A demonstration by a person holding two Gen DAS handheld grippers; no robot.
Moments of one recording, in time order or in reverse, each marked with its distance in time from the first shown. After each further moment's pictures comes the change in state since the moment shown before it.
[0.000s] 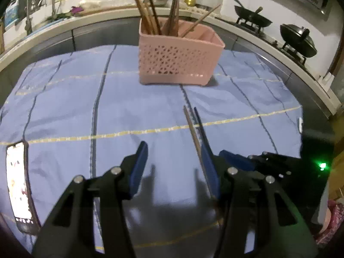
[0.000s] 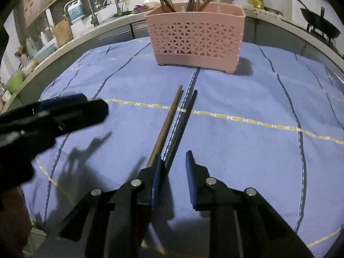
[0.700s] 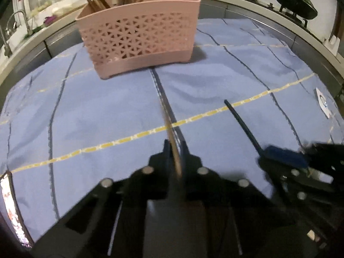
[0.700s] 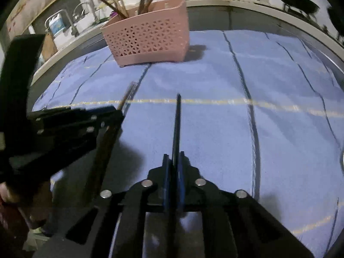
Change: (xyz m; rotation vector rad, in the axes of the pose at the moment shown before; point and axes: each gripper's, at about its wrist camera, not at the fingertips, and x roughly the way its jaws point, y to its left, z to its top) left arm 0.077 -0.045 0.012 0.172 0.112 0.051; right arm -0.014 -0.068 -0.008 0.108 0.025 -0.016
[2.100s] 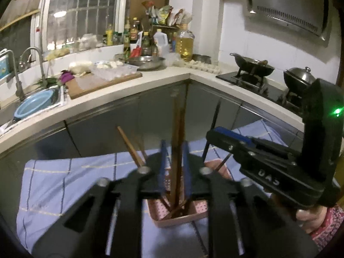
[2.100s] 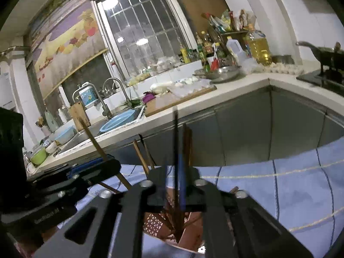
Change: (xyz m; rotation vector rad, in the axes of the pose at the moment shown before) left arm -0.113 0.101 0.198 -0.086 -0.398 0.003; right arm -0.038 0.009 0.251 0.034 -0.428 0.282
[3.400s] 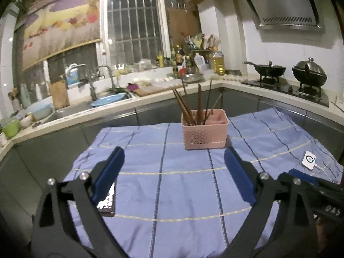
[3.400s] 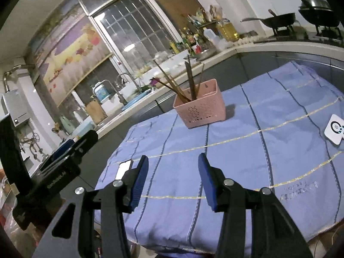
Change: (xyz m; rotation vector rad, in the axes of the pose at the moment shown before) left arm -0.275 -0.111 -0.205 0.018 -0.178 0.383; right arm -0.283 0.077 -0.220 0.166 0.002 0.005
